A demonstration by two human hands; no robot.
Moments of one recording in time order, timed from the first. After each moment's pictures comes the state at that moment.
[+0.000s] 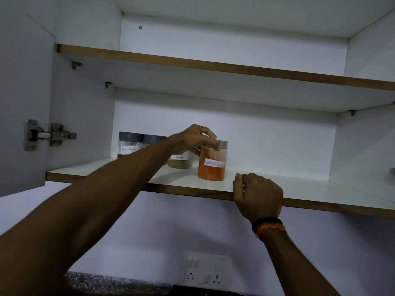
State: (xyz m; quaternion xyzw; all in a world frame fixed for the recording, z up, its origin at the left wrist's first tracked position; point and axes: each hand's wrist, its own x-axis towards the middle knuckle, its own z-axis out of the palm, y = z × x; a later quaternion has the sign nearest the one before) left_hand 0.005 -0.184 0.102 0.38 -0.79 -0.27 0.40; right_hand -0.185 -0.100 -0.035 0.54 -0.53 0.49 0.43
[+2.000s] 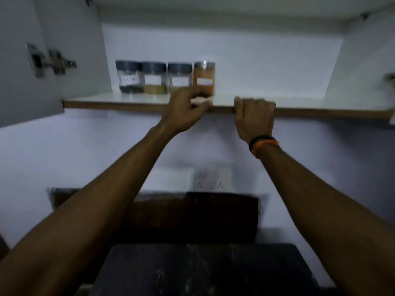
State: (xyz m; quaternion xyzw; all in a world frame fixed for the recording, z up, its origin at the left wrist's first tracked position) left_hand 0.035 -0.049 -0.031 0.32 -0.80 -0.02 0.51; right_hand -0.172 -0.054 -0.057 0.59 -0.61 0.39 0.36
